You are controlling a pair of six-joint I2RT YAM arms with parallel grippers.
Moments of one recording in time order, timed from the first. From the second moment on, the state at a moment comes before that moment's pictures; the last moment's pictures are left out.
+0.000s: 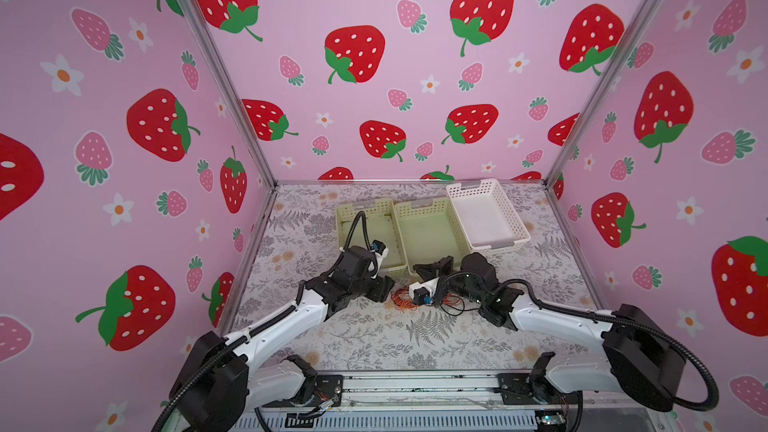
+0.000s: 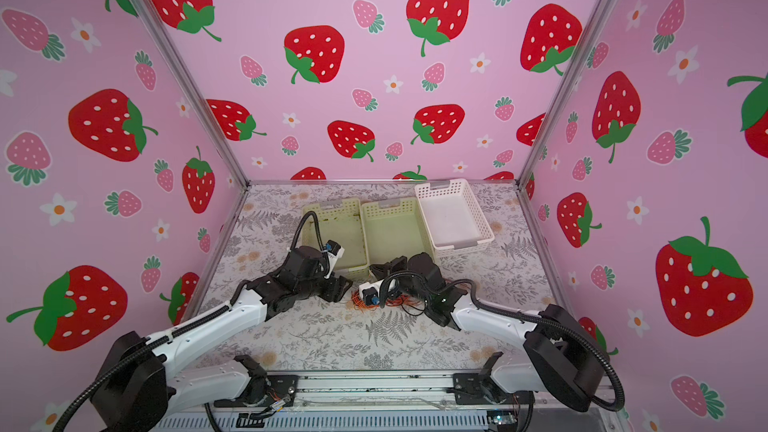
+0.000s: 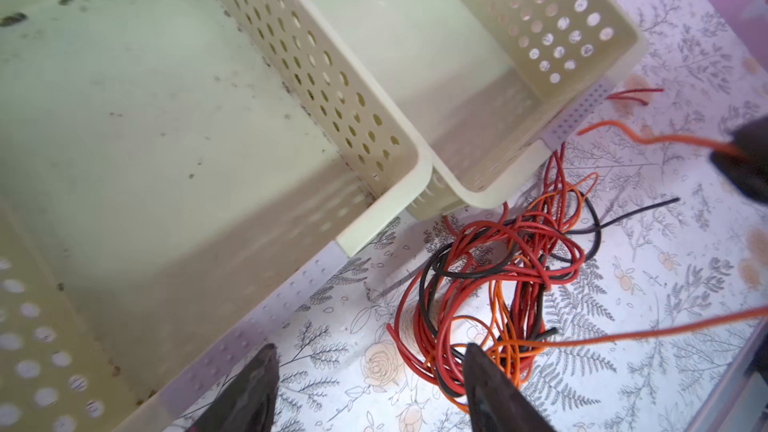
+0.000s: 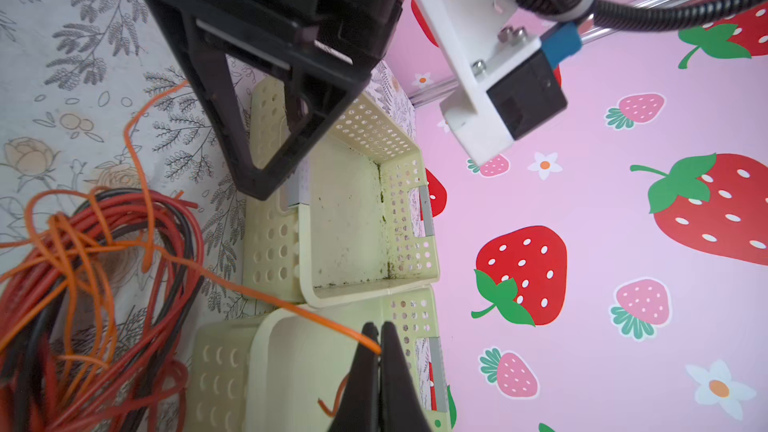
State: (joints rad) left arm -0.61 1.23 0.69 -0.27 0.13 -0.15; right arm 0.92 1.31 0.56 0.46 -0.18 -1.22
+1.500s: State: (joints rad) left arm -0.68 1.42 0.77 -0.13 0.26 -0.08; right arm 0.88 1.08 0.39 0.52 0.02 -1.18
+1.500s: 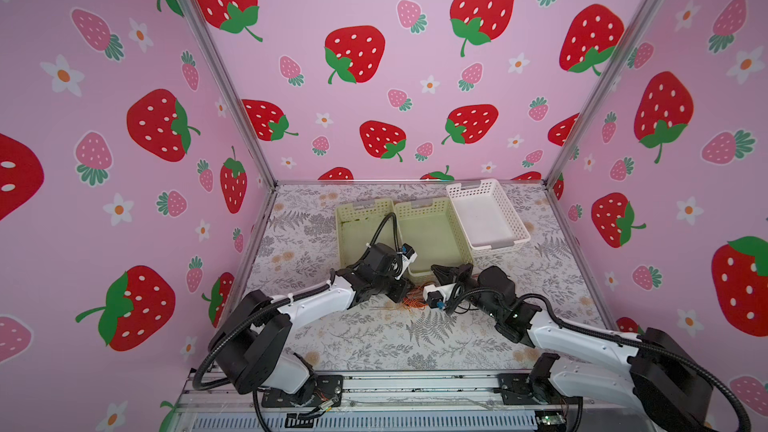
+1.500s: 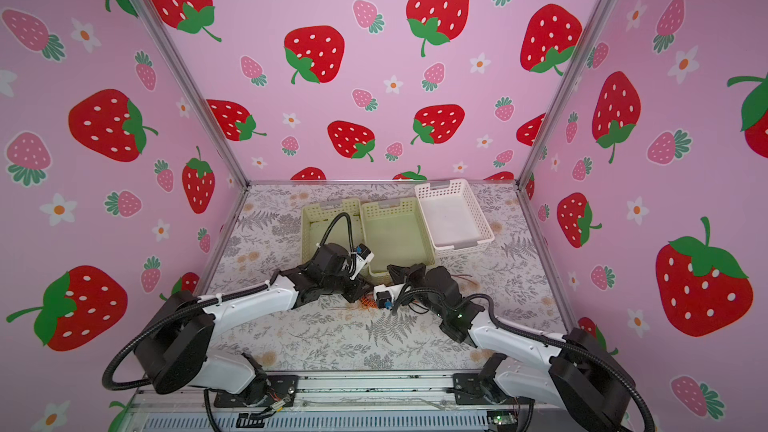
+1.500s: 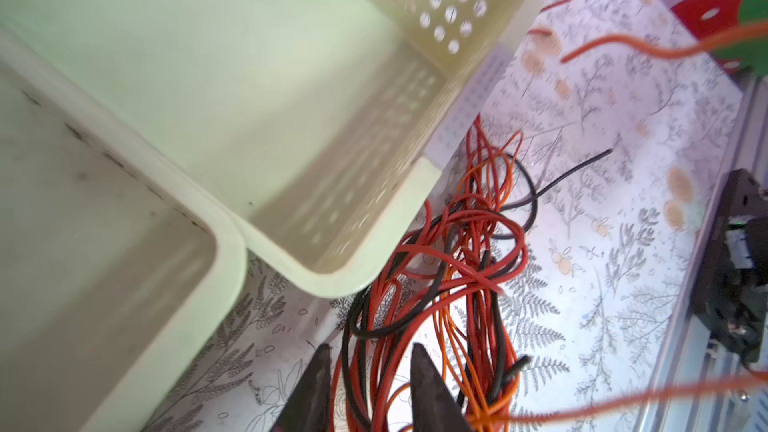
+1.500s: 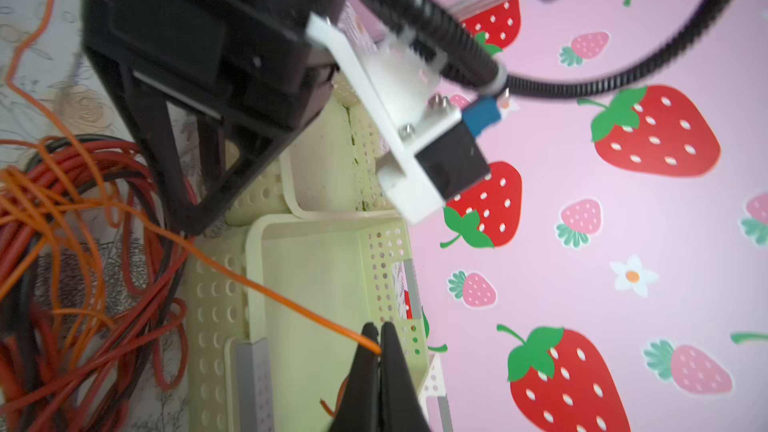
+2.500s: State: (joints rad) left arm -0.77 1.25 0.47 0.42 0.21 0.23; right arm 0.75 1.05 0.66 0.35 -0.27 -0.99
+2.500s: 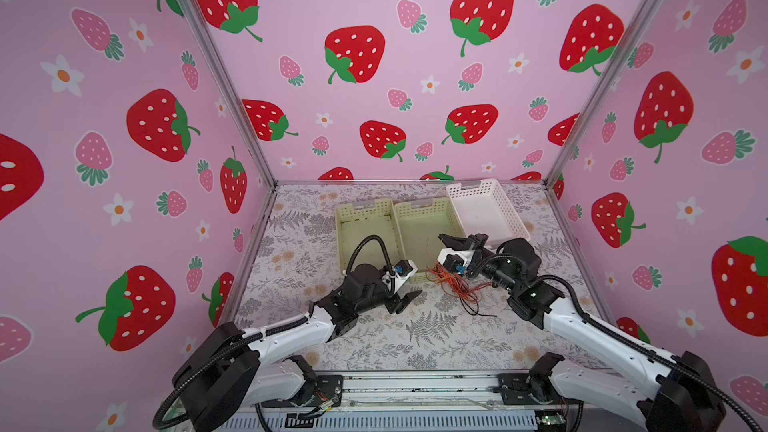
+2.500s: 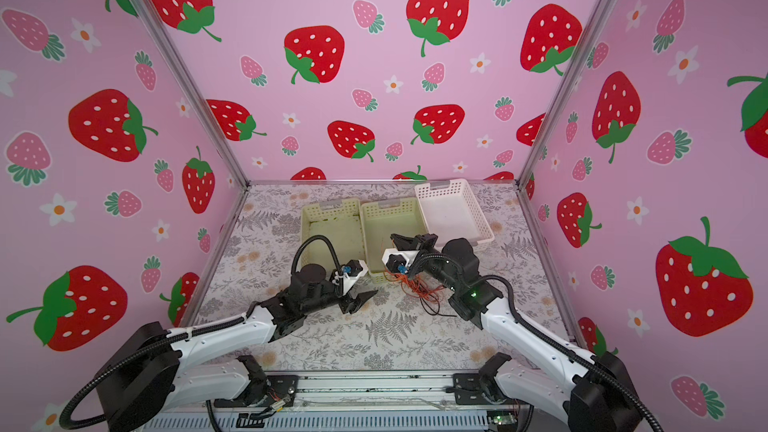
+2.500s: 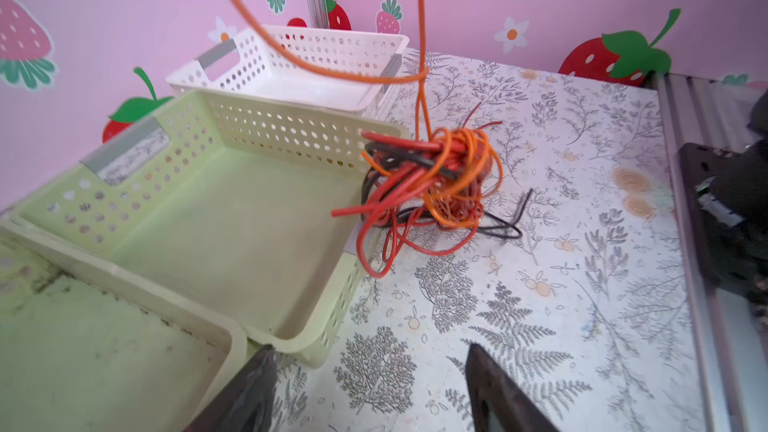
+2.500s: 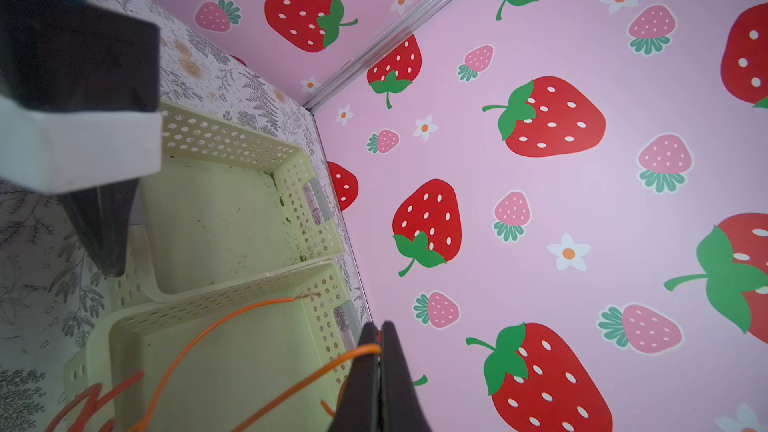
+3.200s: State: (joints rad) left arm -0.76 1.37 0.45 0.72 0.17 0.37; right arm 0.70 1.04 0.74 0.29 -0.47 -0.98
